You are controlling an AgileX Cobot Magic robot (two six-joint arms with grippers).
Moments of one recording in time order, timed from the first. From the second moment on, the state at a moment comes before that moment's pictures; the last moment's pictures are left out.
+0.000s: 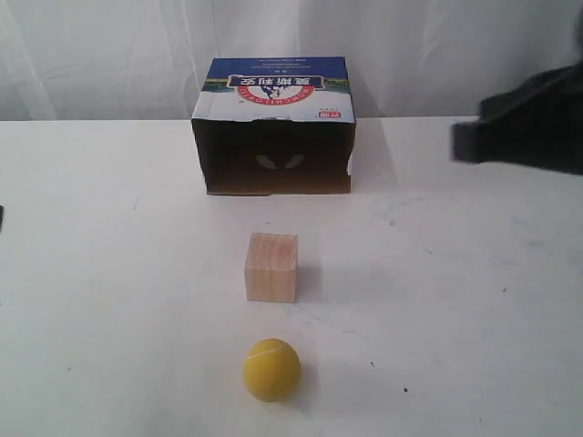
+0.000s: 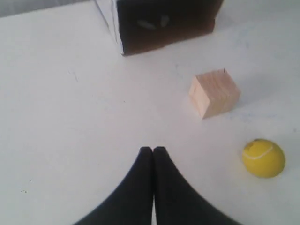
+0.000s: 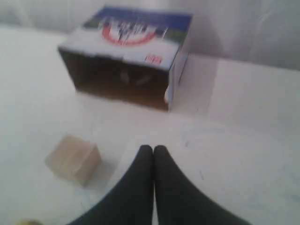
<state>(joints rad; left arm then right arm) -0.16 0.69 -0.66 -0.30 0.66 0.29 0.51 0.94 -0.83 -0.33 0.46 0.37</state>
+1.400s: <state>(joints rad) -0.16 1.24 -0.76 -0.50 0.56 0.66 0.89 1.72 -1.02 0.19 0.59 -0.12</state>
